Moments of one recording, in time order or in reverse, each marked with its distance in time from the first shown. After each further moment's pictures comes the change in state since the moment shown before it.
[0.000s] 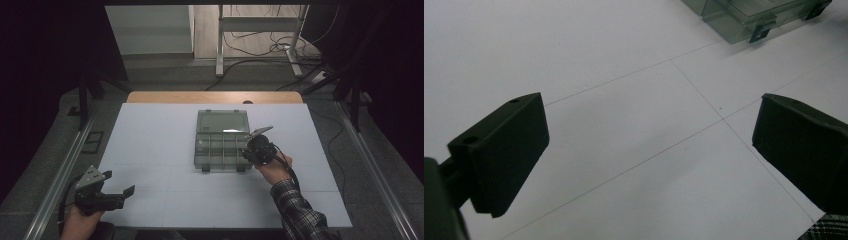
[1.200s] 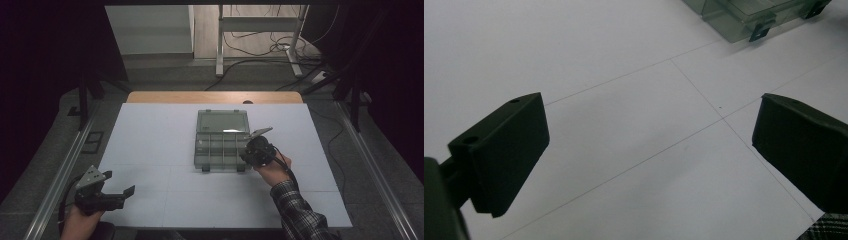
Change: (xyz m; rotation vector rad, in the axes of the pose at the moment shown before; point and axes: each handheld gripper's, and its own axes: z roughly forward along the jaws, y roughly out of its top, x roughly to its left) left arm -0.001 0.000 0.000 0.002 0.000 0.004; right arm 0.005 -0.001 -0.002 -0.014 0.002 0.001
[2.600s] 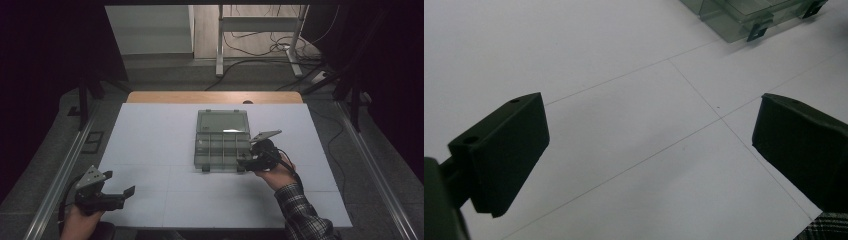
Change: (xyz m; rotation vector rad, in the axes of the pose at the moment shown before) left arm 0.000 0.000 0.000 -0.001 -0.008 0.004; right arm 0.007 -0.009 -0.025 -0.070 0.090 0.028
